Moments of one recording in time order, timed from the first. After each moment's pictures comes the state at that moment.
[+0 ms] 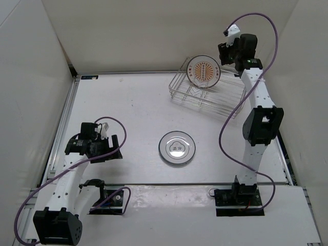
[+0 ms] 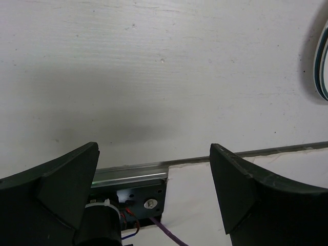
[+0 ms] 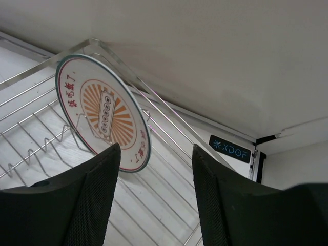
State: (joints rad) left arm -0.04 0.85 0.70 -1.00 0.22 -0.19; right arm 0.07 2.06 2.08 -0.36 -0.18 -0.36
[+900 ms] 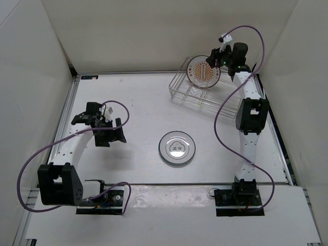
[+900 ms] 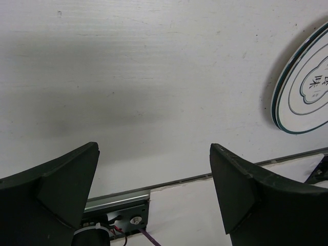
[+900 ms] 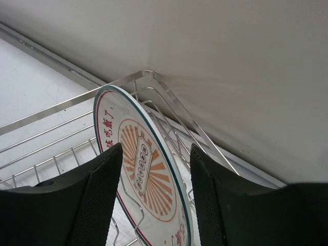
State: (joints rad) left arm -0.04 1.26 0.93 -0.89 0.28 -0.21; right arm 0.02 2.43 2.27 -0.08 -0.57 -0.16
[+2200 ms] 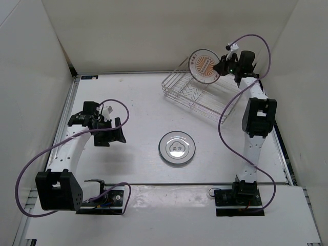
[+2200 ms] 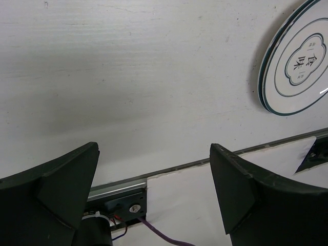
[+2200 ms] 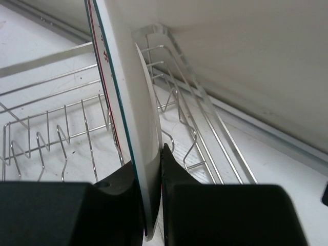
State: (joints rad) left arm -0.03 1.22 0.97 -0.97 0.33 -0.16; right arm -0.04 2.32 1.98 0.02 -0.70 -0.11
